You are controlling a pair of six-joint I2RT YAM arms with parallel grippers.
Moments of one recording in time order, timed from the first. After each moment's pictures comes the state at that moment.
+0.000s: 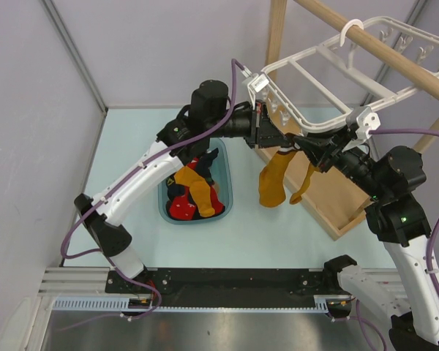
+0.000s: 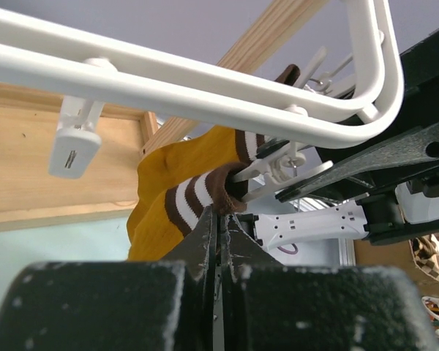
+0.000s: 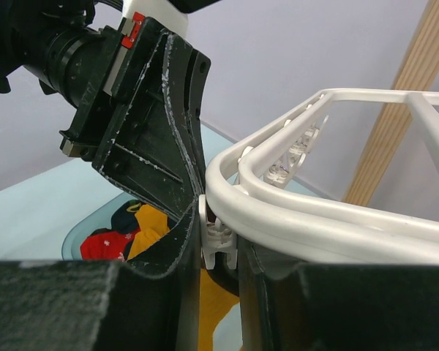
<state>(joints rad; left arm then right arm) -0.82 1.67 1.90 -0.37 0.63 -0.54 0.35 0.78 1.23 -0.27 -0.44 0.01</state>
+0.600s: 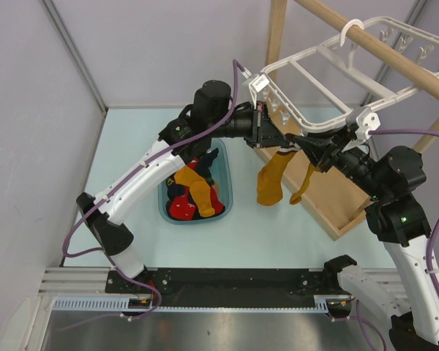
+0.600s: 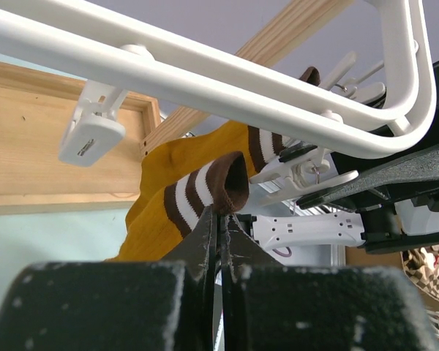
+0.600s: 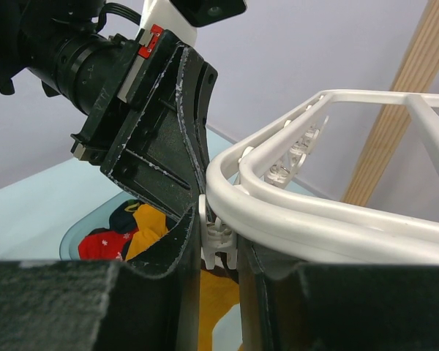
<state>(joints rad) -0.82 1.69 1.92 -0.41 0.59 -0.58 0.35 0.78 1.23 -0.27 -0.44 0.00</state>
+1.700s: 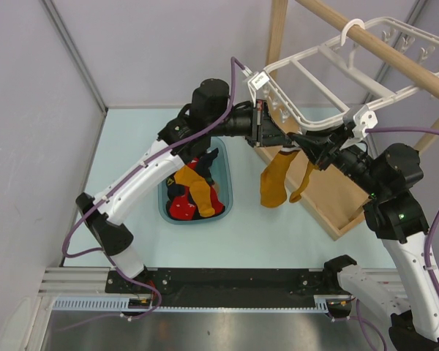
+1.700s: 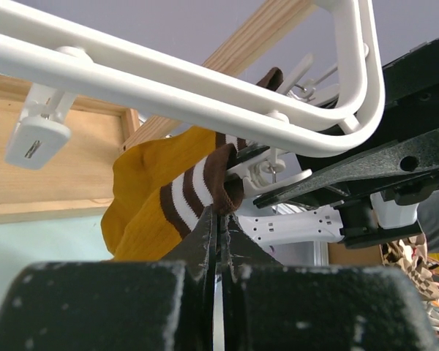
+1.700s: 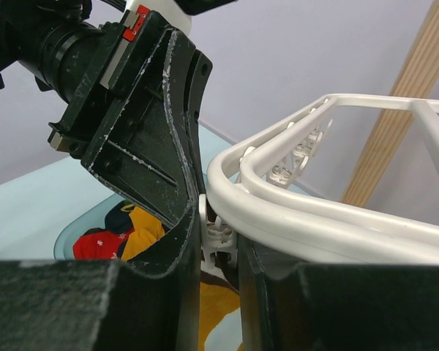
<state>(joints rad) -0.82 1.68 1.92 -0.37 0.64 -0.63 0.35 0.81 1.23 -0.26 -0.44 -0.01</state>
